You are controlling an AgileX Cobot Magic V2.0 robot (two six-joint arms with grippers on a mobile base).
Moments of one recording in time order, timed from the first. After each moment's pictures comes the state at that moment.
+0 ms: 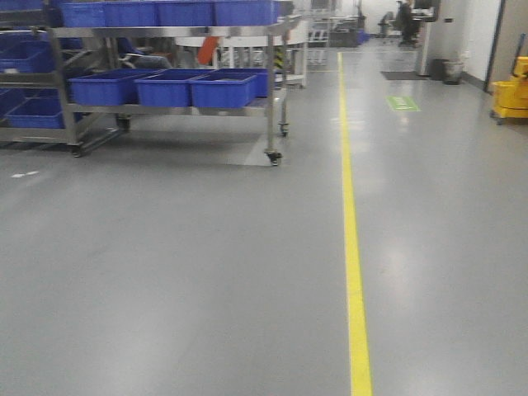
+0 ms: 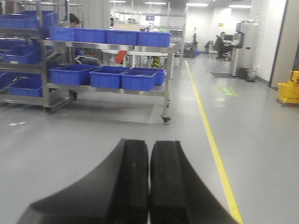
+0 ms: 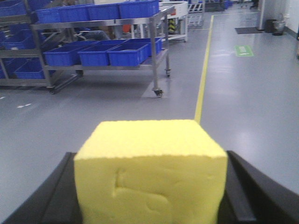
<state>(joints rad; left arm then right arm) -0.06 -0.01 0.01 0.10 -0.01 -0.20 0.15 0.42 -0.51 -0.16 0.21 0.28</state>
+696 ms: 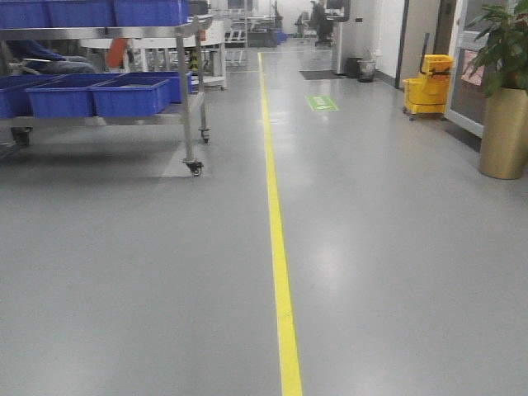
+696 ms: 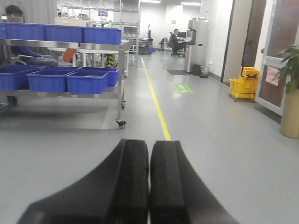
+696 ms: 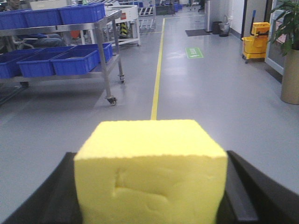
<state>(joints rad) -0.06 -0.01 0.01 0.10 -0.01 -0.20 0.15 0.42 -0.51 -0.16 0.21 0.28</state>
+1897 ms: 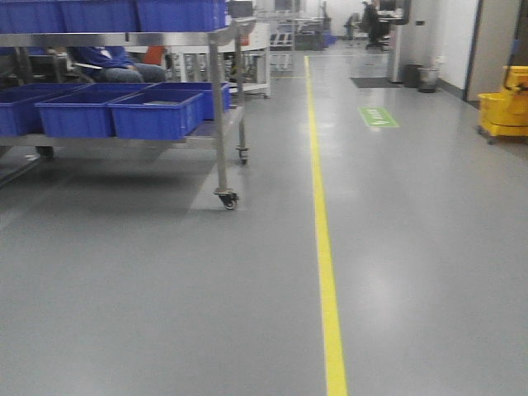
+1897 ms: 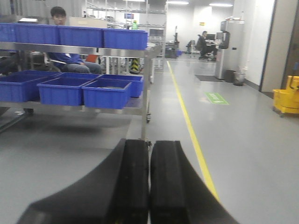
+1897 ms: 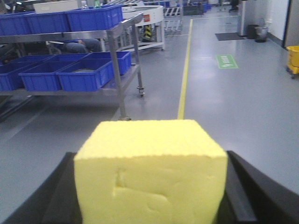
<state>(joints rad) -0.06 -0.01 0.01 0.10 -0.01 -0.20 0.15 0.42 -0.51 -0.16 0.21 0.28</state>
